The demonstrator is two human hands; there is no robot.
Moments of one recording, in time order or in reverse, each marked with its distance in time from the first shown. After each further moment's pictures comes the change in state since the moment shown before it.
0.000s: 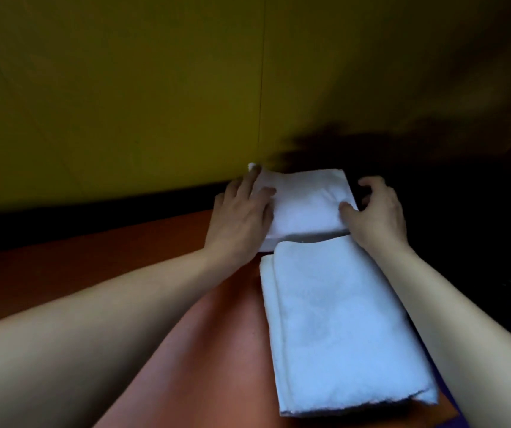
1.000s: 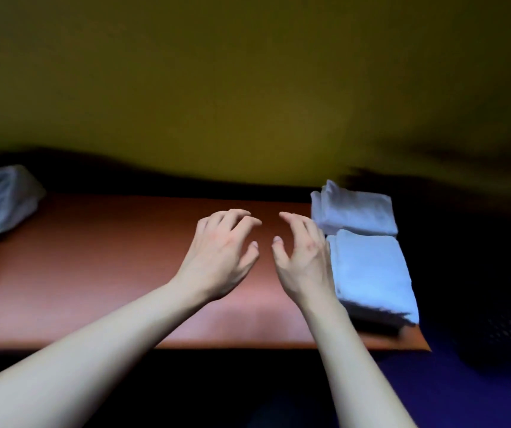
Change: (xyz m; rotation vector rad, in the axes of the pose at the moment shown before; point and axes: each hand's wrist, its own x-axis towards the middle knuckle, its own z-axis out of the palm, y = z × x) left_hand -0.275 -0.031 -0.253 0.029 0.080 -0.191; right_hand -0.312 -0.207 -0.042 0.172 -0.161 -0.541
